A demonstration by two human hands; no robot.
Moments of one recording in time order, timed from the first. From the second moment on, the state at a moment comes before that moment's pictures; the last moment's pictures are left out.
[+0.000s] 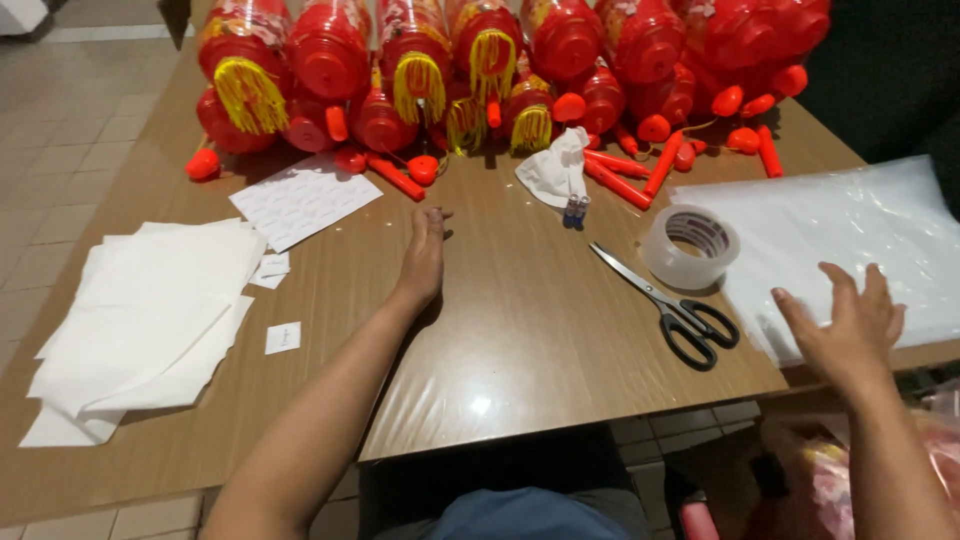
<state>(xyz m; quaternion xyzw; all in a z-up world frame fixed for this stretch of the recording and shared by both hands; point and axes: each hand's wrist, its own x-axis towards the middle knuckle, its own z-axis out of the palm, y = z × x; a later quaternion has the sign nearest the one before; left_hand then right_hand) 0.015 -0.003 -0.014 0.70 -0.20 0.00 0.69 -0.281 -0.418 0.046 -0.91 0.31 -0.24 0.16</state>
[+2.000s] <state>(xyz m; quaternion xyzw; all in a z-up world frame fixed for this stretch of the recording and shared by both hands) 0.030 0.106 0.053 0.51 0.04 -0.25 0.82 -0.217 -0.159 0.112 -0.84 -0.47 0.14 0.23</state>
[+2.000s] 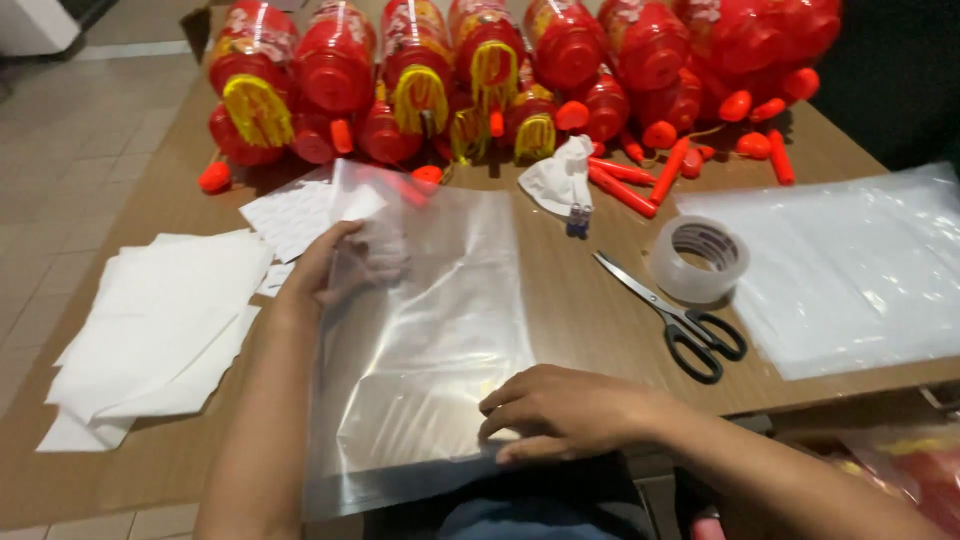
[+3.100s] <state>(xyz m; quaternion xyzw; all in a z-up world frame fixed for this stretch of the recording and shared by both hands) 0.025 0.113 0.058 0.63 -0.14 -0.16 0.75 -0.050 -0.238 0.068 -0.79 0.02 -0.30 0.54</state>
